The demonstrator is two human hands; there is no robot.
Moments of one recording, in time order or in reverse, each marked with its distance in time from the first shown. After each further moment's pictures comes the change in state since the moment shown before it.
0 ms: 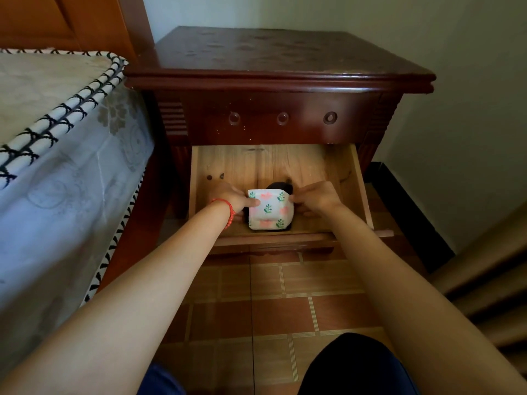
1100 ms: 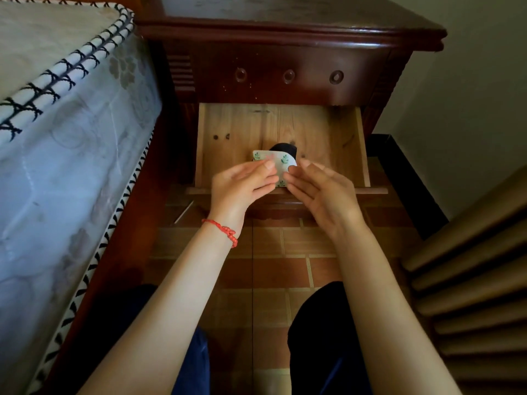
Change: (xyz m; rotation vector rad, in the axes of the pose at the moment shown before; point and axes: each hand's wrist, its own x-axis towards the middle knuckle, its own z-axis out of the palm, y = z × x) left_hand -0.129 -0.025 0.020 -0.716 0.039 0.291; right_hand -0.115 0.032 -0.005 0.883 -0.193 -0.117
